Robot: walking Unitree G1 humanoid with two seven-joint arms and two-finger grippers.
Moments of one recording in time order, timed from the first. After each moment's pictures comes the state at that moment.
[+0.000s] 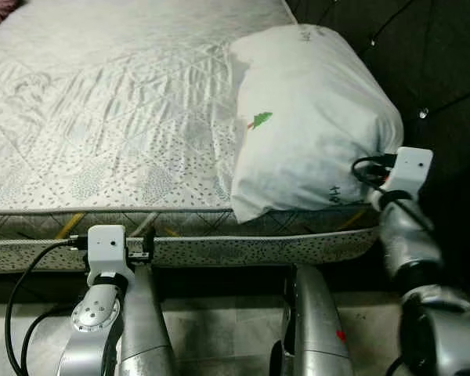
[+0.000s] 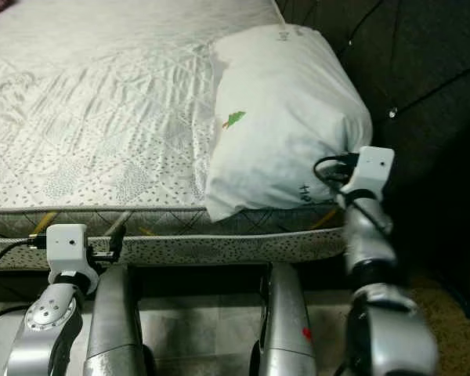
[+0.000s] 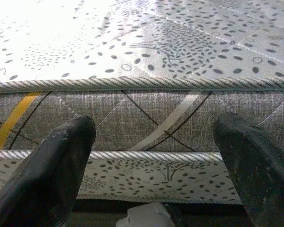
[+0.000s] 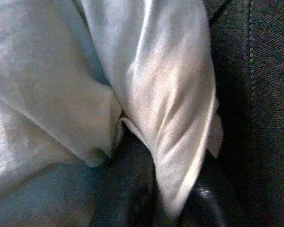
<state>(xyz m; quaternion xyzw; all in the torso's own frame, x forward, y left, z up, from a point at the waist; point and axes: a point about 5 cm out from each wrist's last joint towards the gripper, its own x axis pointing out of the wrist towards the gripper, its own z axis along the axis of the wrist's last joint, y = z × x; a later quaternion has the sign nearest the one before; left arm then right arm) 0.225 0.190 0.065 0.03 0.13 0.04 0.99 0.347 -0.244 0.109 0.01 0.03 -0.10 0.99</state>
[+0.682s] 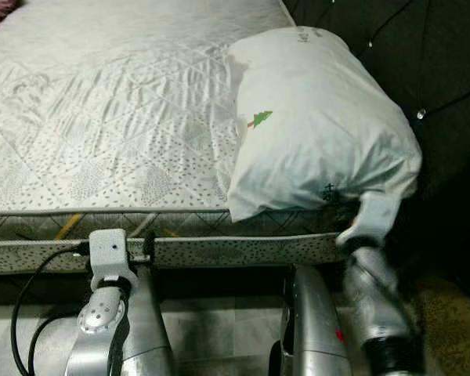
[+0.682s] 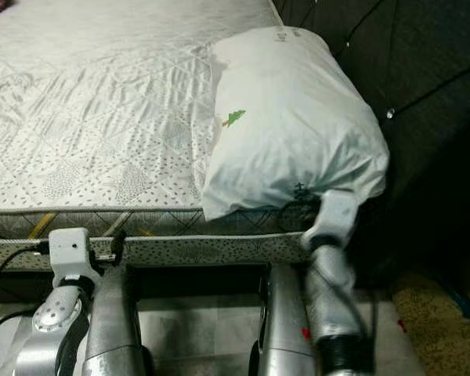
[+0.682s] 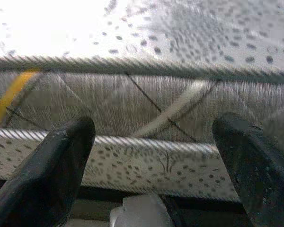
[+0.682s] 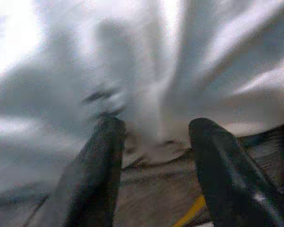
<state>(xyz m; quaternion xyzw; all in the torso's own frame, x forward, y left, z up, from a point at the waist) 0.229 0.186 0.059 0.01 0.14 0.07 0.99 0.282 -0.183 0.073 0.02 0.03 -0.06 1.00</state>
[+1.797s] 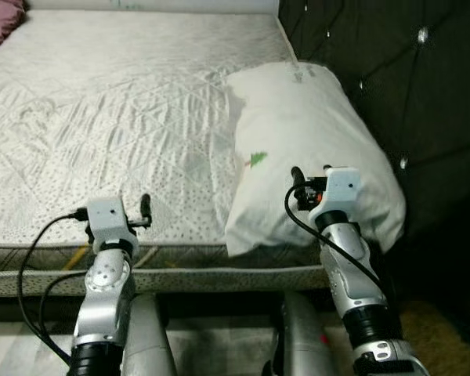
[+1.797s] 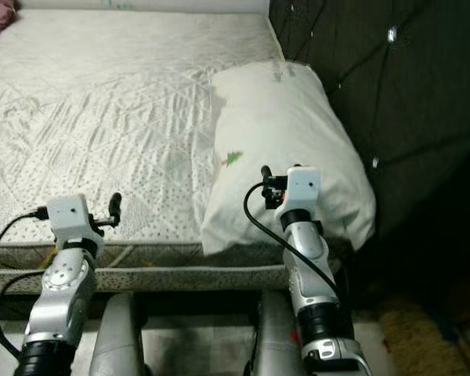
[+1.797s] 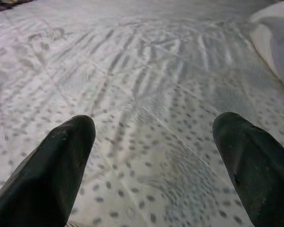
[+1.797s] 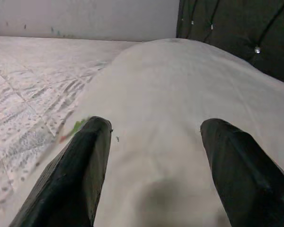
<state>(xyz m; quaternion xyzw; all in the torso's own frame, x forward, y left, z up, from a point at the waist) 0.276 0.192 0.077 0.00 0.07 0.11 0.99 0.317 -0.146 0.100 0.01 -0.02 0.03 1.00</state>
